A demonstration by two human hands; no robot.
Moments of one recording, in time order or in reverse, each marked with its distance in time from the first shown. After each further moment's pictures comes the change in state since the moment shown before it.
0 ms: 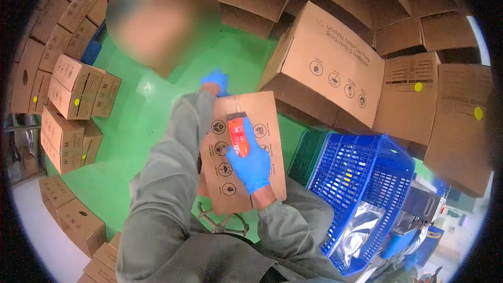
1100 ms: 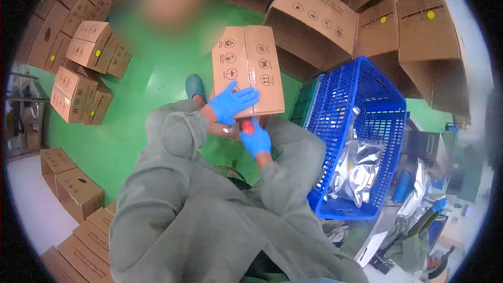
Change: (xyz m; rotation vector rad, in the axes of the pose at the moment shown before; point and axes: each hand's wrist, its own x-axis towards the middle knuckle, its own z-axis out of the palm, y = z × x) left_hand -0.307 0.093 0.106 0.252 0.265 0.793; right_hand -0.187 0.129 0.036 -0.290 -0.099 0.176
